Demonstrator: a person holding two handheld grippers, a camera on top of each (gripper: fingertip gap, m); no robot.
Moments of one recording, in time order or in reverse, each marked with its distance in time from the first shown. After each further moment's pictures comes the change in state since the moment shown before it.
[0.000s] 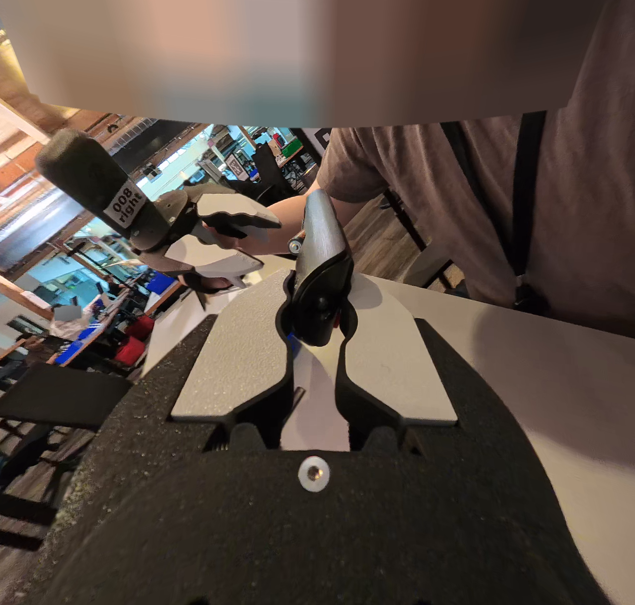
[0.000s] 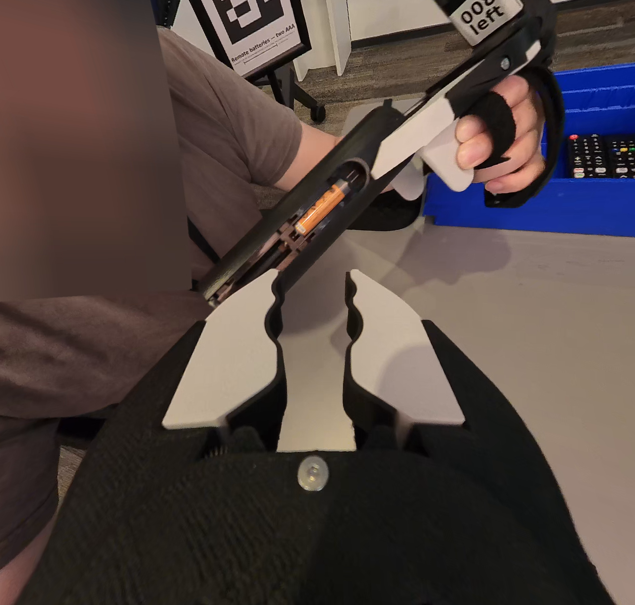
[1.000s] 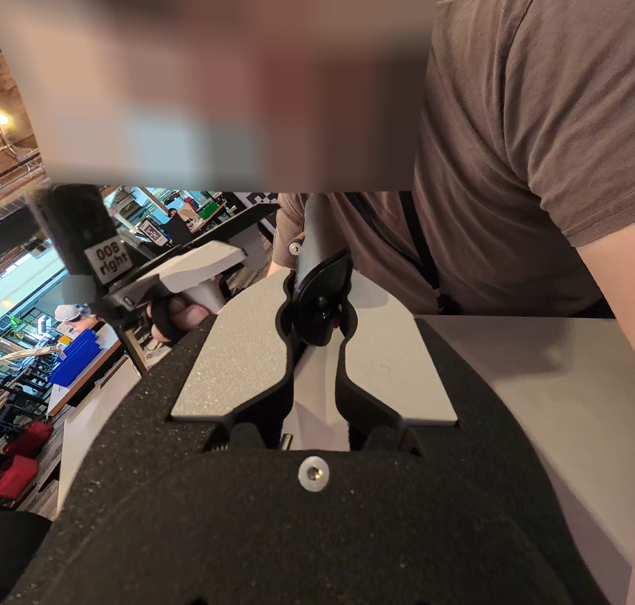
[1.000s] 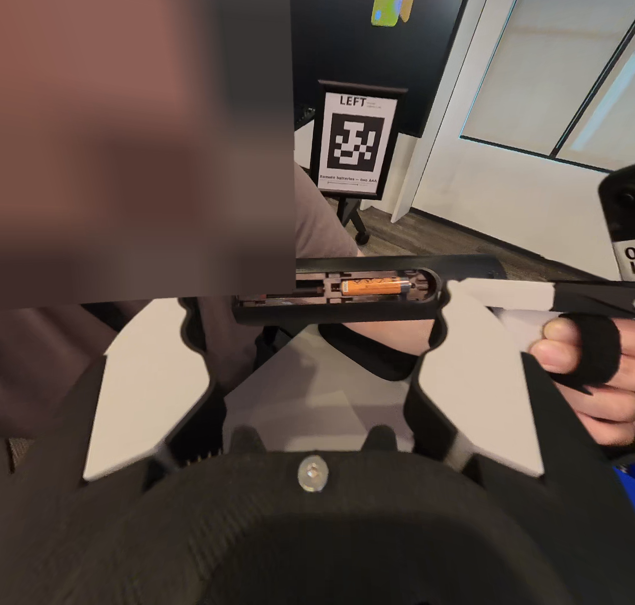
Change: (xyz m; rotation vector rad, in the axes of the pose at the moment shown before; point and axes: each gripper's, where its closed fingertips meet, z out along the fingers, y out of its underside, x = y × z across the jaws) left arm -0.021 -0.035 -0.031 0.180 0.305 0.004; right arm -0.029 -0.066 0.025 0.323 -0.248 -0.474
